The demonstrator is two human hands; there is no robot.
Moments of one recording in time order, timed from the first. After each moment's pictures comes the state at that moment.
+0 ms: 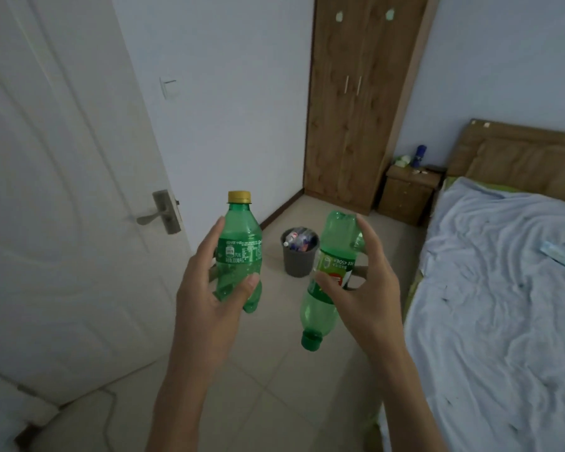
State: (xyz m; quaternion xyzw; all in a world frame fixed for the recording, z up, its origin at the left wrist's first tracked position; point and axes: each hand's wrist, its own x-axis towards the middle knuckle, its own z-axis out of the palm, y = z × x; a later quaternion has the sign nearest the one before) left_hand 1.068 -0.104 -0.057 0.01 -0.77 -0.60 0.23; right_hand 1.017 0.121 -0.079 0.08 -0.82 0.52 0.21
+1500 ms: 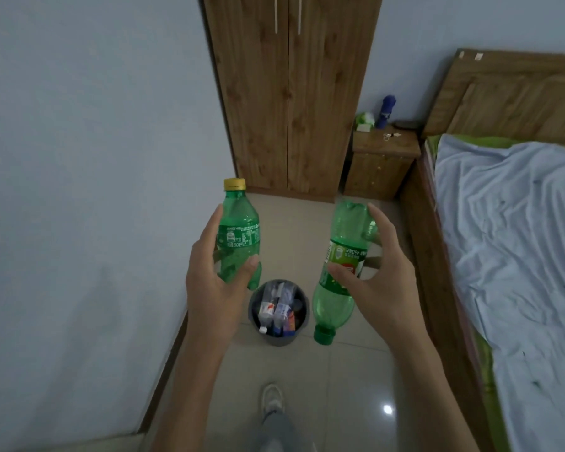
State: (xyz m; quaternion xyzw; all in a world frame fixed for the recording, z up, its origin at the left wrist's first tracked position) left_hand 0.109 -0.136 -0.181 -0.09 -0.79 -0.60 0.09; right_hand 0.189 0.099 -0.159 -0.17 -0.85 0.46 0.20
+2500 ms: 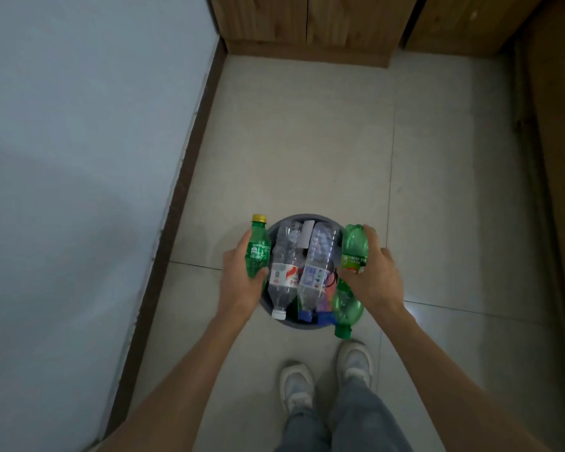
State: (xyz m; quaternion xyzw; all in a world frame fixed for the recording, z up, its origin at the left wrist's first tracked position) left_hand -0.134 -0.134 -0.857 -0.02 -0.89 -0.42 -0.20; right_hand -0.049 0.122 -0.815 -0.34 -0.88 0.33 -0.10
